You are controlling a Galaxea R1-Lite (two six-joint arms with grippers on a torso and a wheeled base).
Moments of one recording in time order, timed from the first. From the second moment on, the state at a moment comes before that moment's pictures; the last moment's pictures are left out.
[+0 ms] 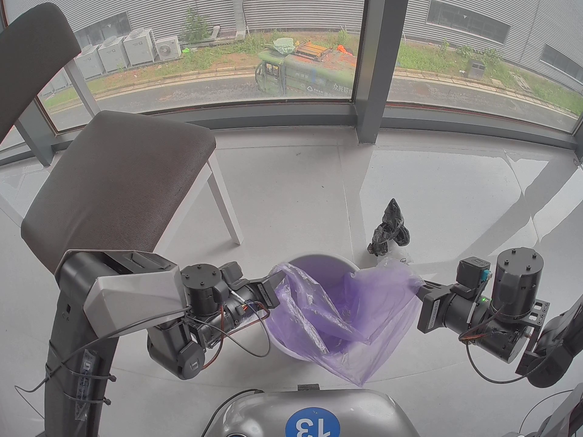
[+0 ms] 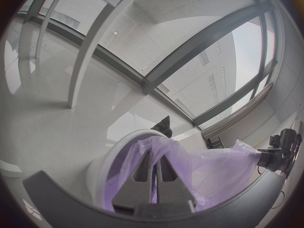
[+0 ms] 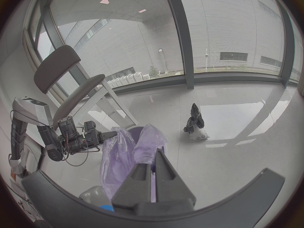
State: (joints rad) left arm -0.48 2.48 -0.81 -1.55 -0.24 -0.59; right arm 0.58 1.75 -0.33 -1.10 -0.17 0.25
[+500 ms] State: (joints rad) left arm -0.42 2.35 -0.54 -1.55 -0.17 -0.49; right arm 0.60 1.76 -0.23 -1.11 -0.18 0.33
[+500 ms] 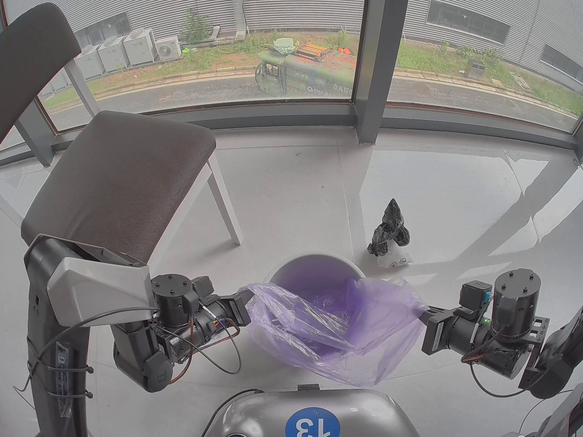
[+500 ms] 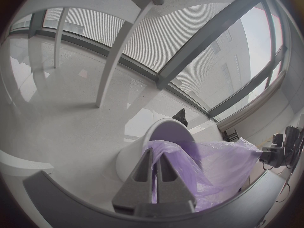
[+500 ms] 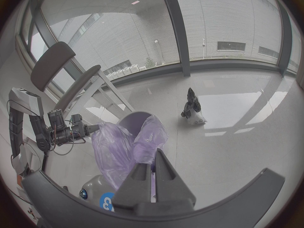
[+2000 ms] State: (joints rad) left arm -0.43 2.33 -0.54 -1.55 -0.06 -0.41; right arm 0.59 1.90 -0.16 -1.36 -0.23 0.34
